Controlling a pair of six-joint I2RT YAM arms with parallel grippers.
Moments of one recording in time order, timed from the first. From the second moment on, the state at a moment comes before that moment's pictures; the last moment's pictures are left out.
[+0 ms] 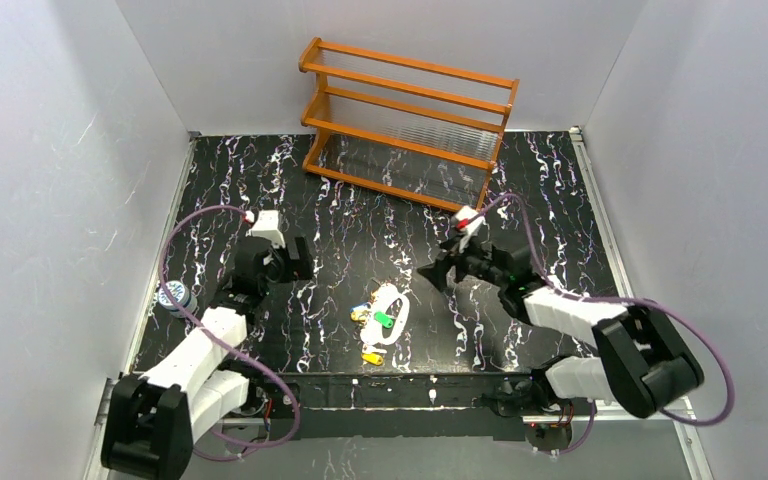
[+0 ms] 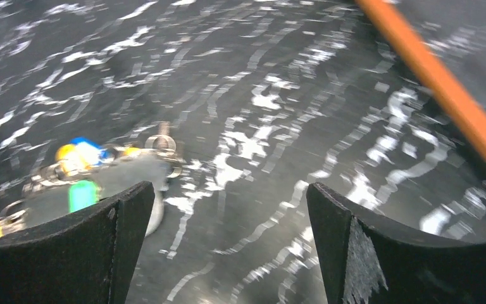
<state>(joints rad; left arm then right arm) -0.28 0.94 0.40 0.02 -0.06 -0.22 0.55 1.31 0.42 0.61 -0.51 0.00</state>
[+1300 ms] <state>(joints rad) -0.11 1.67 0.25 1.09 -0.17 0.02 0.16 1.56 0.13 1.21 0.17 -0.07</state>
